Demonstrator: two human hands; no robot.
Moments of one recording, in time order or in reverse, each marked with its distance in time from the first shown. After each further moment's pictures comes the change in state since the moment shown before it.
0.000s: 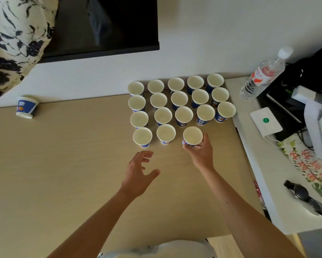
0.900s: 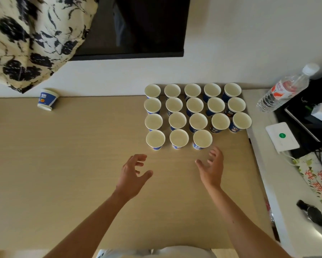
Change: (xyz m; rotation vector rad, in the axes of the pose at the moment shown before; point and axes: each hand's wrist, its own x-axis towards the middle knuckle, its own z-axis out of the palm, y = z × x) left_hand -0.007 -0.033 -0.034 -0.059 0.108 -0.128; right_hand -0.025 0.020 0.009 -0.123 0.099 -0.020
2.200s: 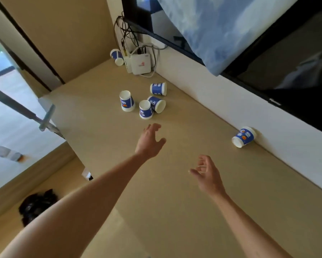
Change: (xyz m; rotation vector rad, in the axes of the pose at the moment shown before) left_hand 0.041 -0.316 -0.544 0.112 0.626 -0.293; right_hand -0.279 -0.287 0.550 -0.330 -1.031 -0.367
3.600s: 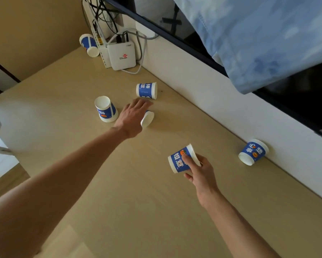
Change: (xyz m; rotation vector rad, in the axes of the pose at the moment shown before) left_hand 0.188 -0.043 -0.017 0.503 -0.121 0.390; right_hand 0.105 -0.040 0.037 0.535 0.089 0.436
